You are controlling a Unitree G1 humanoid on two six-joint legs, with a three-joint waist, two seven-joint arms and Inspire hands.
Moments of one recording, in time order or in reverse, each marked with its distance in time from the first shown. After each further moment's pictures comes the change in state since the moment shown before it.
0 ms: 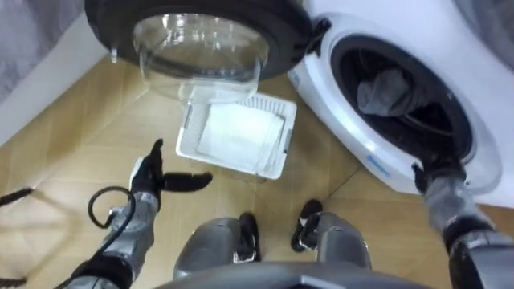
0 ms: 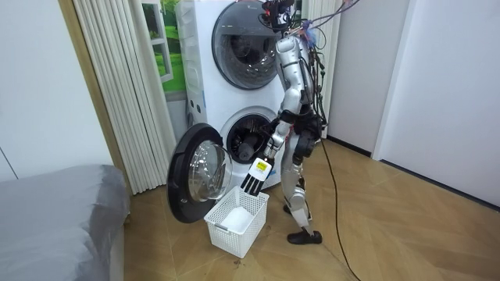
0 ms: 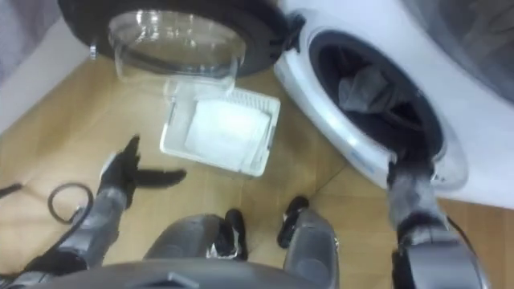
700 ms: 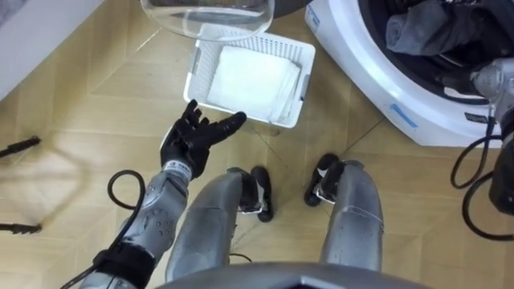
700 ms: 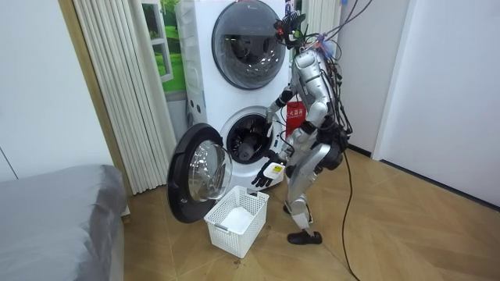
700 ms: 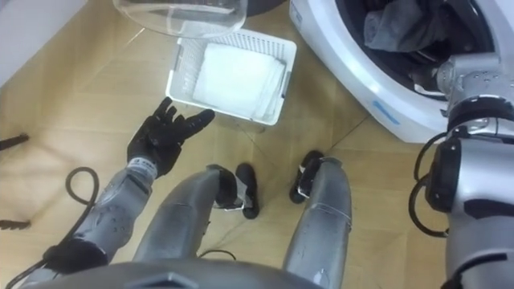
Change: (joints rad) left arm -0.033 -0.069 -0.108 -0.483 -0.689 0.075 -0.031; right arm -0.648 -0.182 -0.274 0.036 0.927 0.225 -0.370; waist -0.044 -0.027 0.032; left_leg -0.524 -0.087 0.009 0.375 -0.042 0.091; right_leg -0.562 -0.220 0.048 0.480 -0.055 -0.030
